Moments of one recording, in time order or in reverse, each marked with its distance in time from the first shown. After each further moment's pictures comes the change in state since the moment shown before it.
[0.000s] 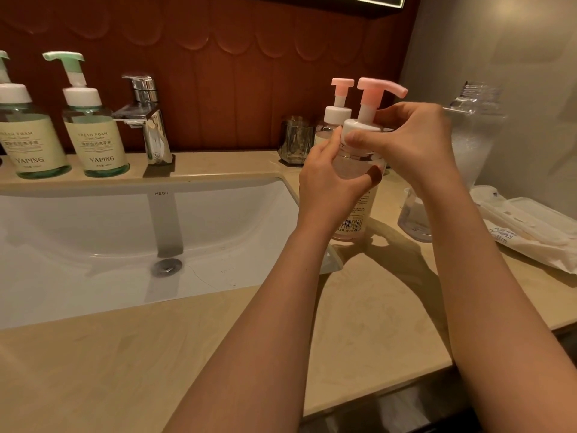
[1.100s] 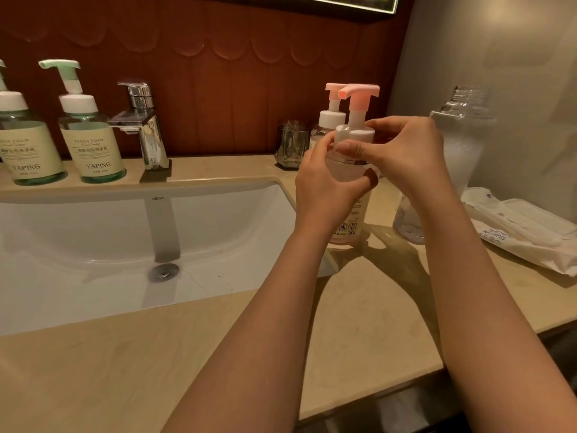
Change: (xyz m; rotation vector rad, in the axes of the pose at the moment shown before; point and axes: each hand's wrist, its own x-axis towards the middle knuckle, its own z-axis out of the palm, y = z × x) left_hand -0.002 0.003 0.001 -0.054 0.012 -0.012; right_hand -0.003 0.005 -0.002 0.031 -0.020 0.020
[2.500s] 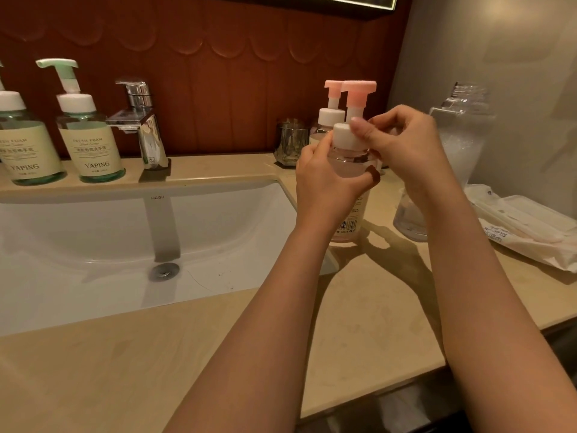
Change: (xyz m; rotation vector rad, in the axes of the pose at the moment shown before) left_hand 0.004 0.001 0.002 0.077 0.005 -0.014; right_hand 0.007 0.008 0.003 0.135 -0.024 0.061
